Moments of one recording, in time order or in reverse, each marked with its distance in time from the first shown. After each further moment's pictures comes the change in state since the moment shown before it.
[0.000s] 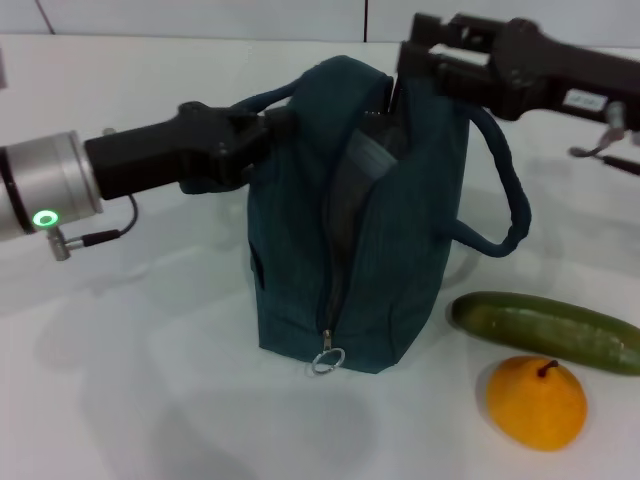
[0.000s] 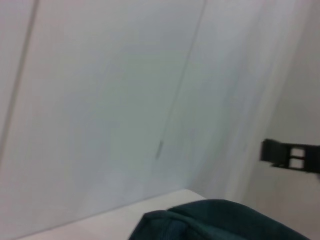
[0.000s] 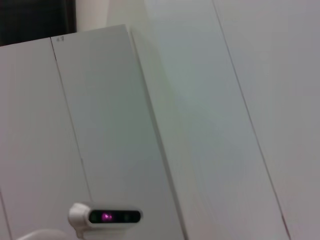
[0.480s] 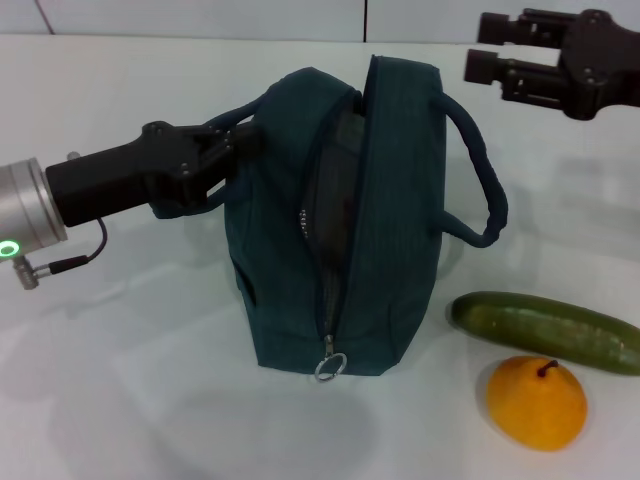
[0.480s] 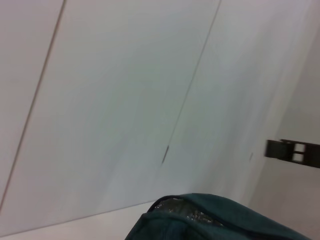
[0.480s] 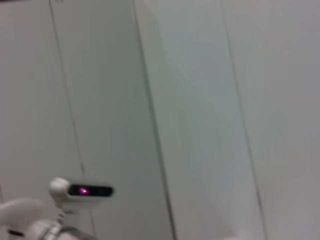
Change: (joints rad) left arm 0.069 0.009 -0.035 0.003 -0.018 0.063 0.020; right arm -0.082 -0.063 0.092 -0.209 -0.172 -0.030 0.132
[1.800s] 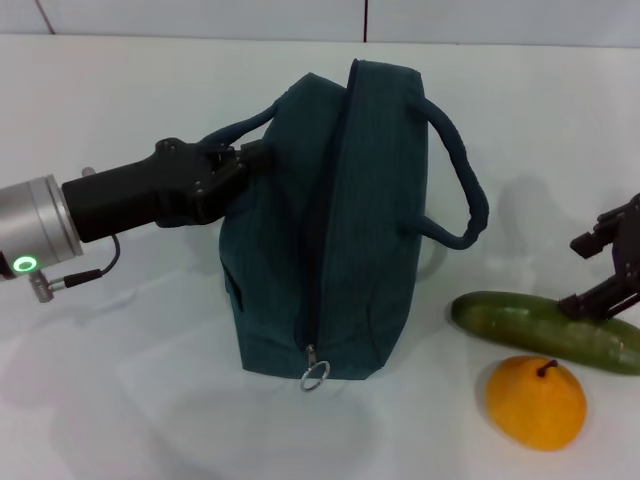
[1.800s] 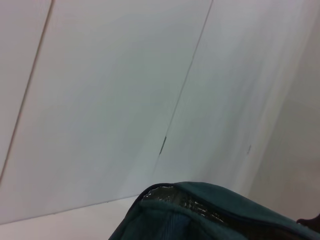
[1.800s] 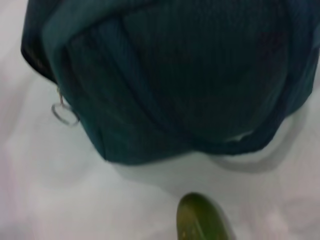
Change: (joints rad) left arm -0.012 -0.007 -0.001 -0.064 0.015 -0.013 0.062; right arm 0.048 0.092 0.019 -0.560 -1.095 -0.313 0.583
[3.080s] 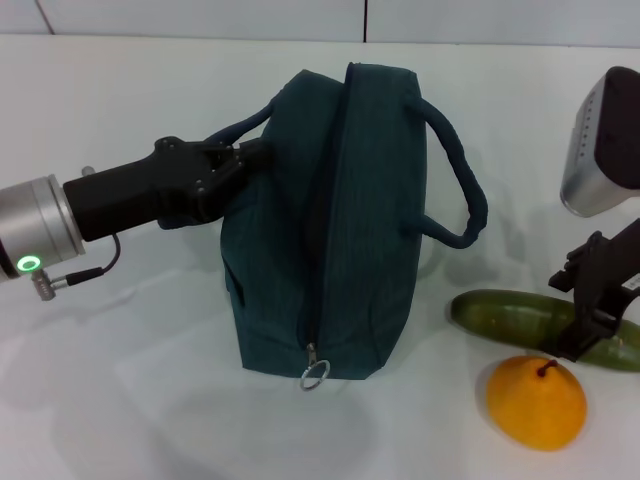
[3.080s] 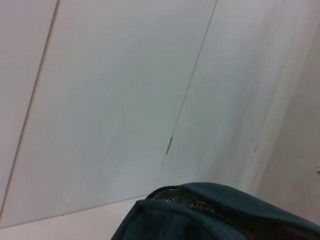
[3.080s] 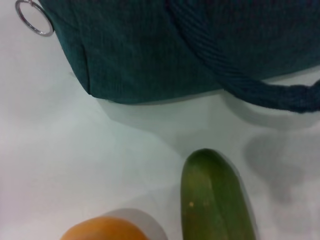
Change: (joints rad) left arm -0.004 -0.001 0.000 -0.017 -0.007 -0.022 0.031; right arm 0.020 0.008 -0.338 0.084 -0.113 0.195 0.090
